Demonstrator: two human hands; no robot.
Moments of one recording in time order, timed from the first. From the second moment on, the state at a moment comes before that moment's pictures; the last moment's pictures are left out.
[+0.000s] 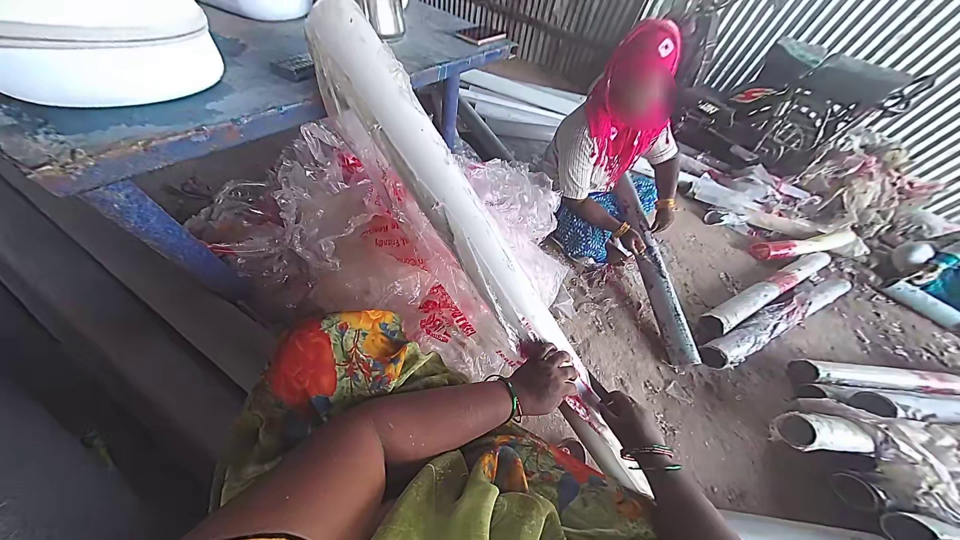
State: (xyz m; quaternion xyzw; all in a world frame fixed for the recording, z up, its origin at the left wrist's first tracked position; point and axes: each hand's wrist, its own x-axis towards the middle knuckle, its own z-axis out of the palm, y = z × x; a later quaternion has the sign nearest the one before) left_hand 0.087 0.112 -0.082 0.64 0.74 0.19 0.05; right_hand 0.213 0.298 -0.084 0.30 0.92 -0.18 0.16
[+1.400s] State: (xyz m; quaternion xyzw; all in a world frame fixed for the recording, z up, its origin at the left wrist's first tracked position) left_hand 0.096 0.111 -0.065 0.66 0.73 0.11 0.11; right_hand 0.183 0.314 -0.094 0.40 0.89 -0.14 0.18
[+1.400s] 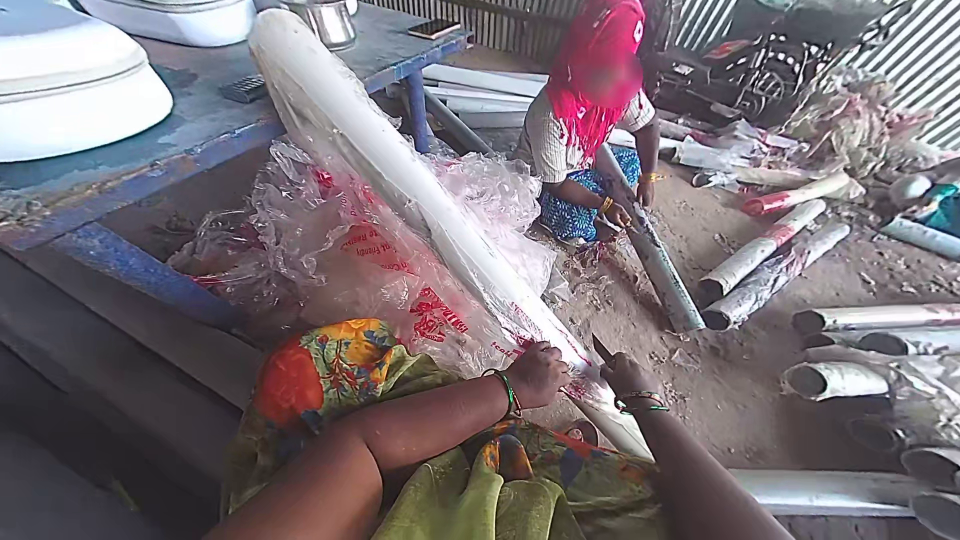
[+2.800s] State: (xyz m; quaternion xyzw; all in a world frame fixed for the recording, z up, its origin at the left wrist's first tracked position) left_hand 0.097 0.116 -0.060 0.64 0.74 0.09 0.16; right_hand 0.201 0.283 -0.079 0.25 0.96 -0.12 0.08
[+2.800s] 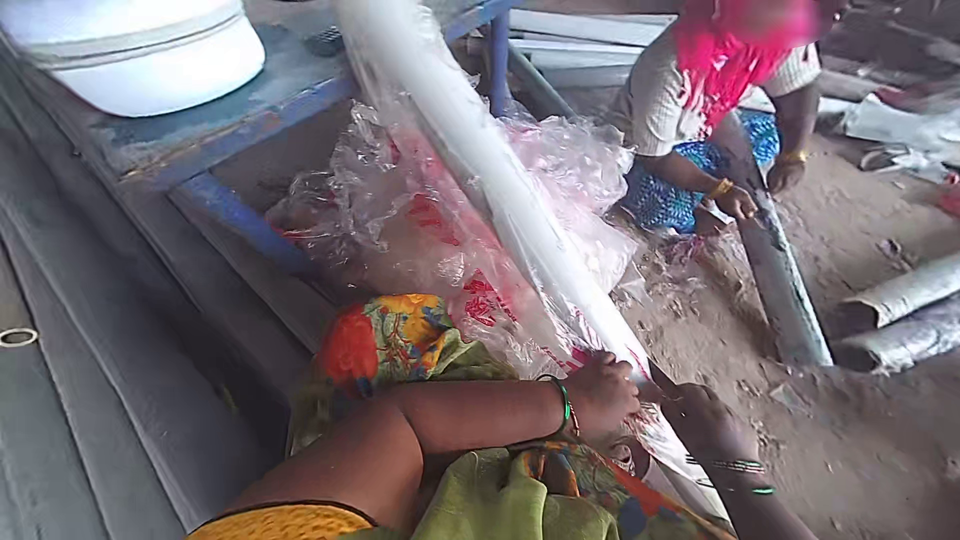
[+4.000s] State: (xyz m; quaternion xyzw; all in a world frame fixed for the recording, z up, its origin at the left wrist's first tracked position) left_hand 0.094 0.113 -0.078 0.64 0.74 0.09 0.17; right_hand 0.190 0.302 -0.080 0.24 0.93 -0.27 0.07
